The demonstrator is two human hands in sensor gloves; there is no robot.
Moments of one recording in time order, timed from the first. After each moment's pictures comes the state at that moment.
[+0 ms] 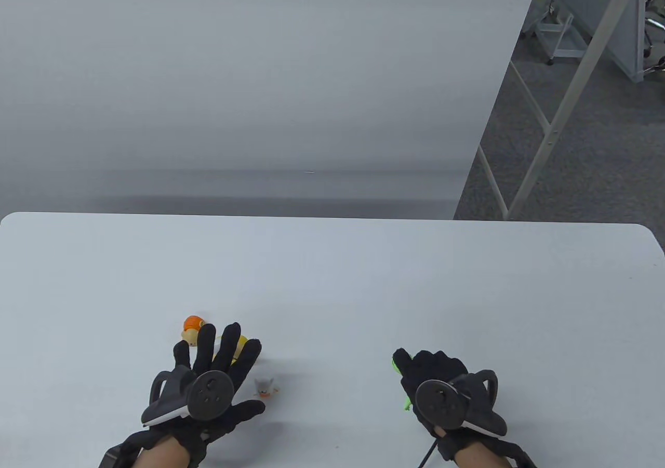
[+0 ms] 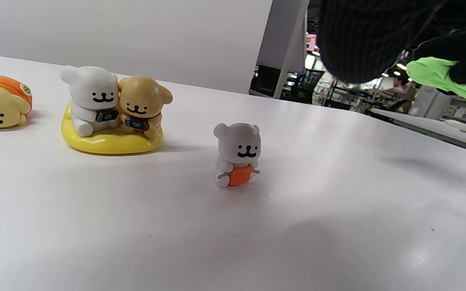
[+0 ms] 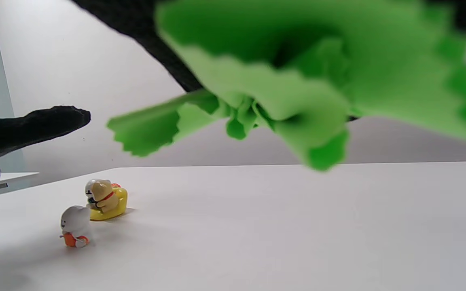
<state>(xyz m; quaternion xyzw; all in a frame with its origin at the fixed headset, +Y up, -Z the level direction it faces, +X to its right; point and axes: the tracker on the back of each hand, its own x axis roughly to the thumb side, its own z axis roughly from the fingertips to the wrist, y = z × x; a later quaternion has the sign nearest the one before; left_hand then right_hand) -0.227 -0.734 -0.284 -0.08 -0.25 0.06 0.96 0.155 -0.699 -0.273 0.23 -0.08 0.96 0.11</state>
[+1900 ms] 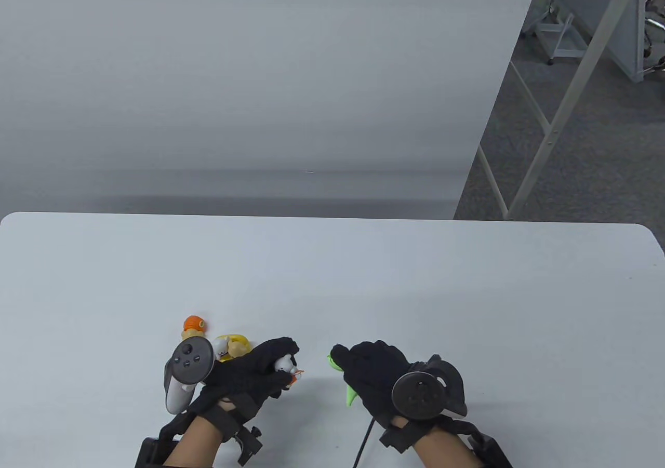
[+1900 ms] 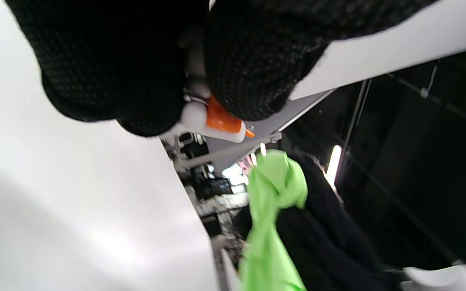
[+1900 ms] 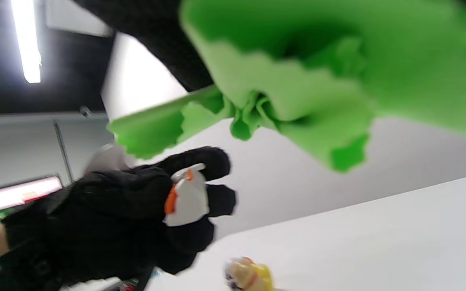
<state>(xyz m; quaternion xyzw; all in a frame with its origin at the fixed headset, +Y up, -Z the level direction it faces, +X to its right) -0.203 -0.743 -0.314 -0.10 -0.22 0.61 0.76 0.088 -0.688 -0.286 0.37 -0.13 0.86 0.33</state>
